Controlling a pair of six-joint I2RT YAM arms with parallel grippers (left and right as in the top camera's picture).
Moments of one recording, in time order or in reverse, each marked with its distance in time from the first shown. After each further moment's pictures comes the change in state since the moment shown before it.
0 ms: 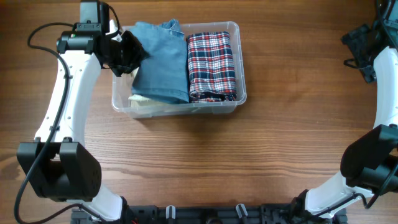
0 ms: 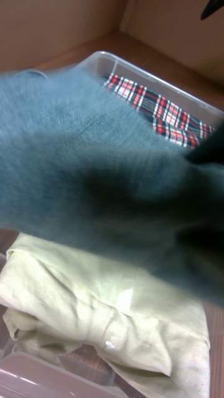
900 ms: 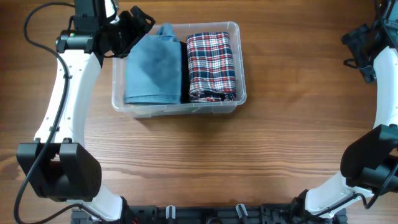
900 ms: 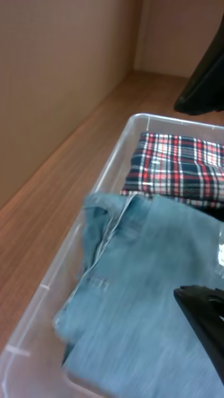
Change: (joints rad) left arm -0.001 0.000 0.016 0.267 -0.006 0.028; right arm 0.000 0.000 0.000 0.000 0.000 0.000
